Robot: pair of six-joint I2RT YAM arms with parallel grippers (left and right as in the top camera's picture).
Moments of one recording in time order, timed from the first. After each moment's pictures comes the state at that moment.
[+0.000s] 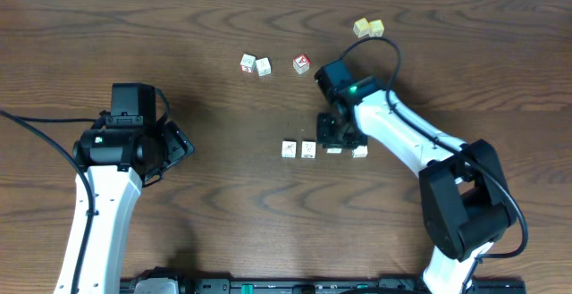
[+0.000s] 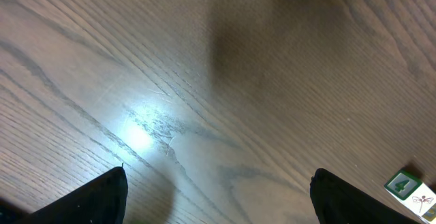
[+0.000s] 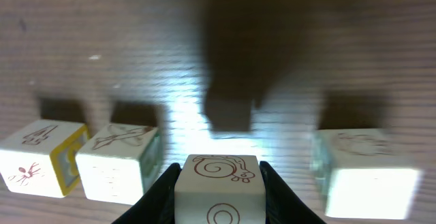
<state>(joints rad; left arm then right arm) 0.02 1.24 1.04 -1.09 -0.08 -0.61 0.51 1.93 1.33 -0.87 -0.06 0.55</state>
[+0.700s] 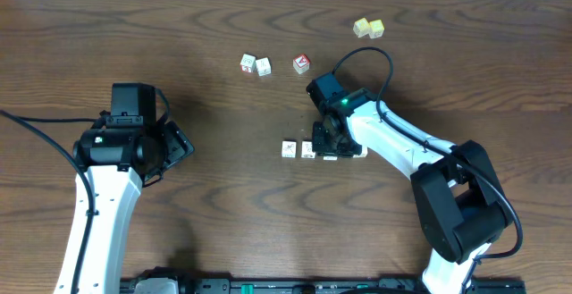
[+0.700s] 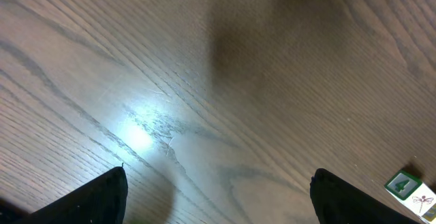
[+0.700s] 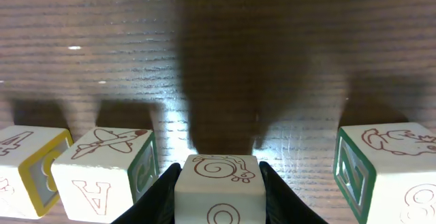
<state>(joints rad) 0.02 1.24 1.04 -1.09 -0.08 -0.61 0.54 1.93 1.26 -0.80 -0.03 0.61</state>
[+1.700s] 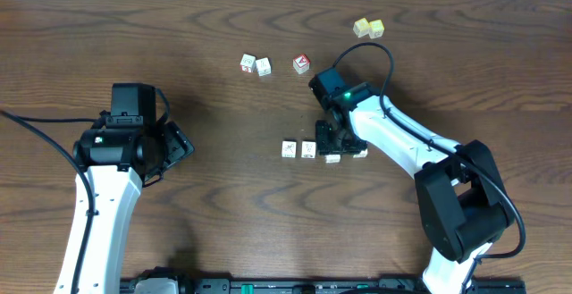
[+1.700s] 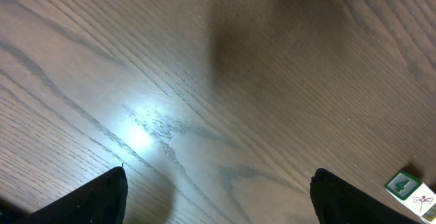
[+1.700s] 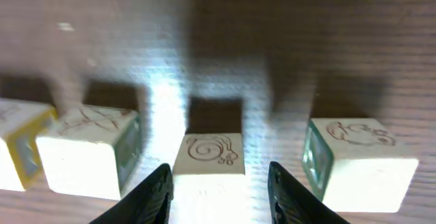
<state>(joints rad) 0.02 1.24 1.04 -1.09 -0.08 -0.61 0.53 1.93 1.31 -0.90 -0.02 0.49</state>
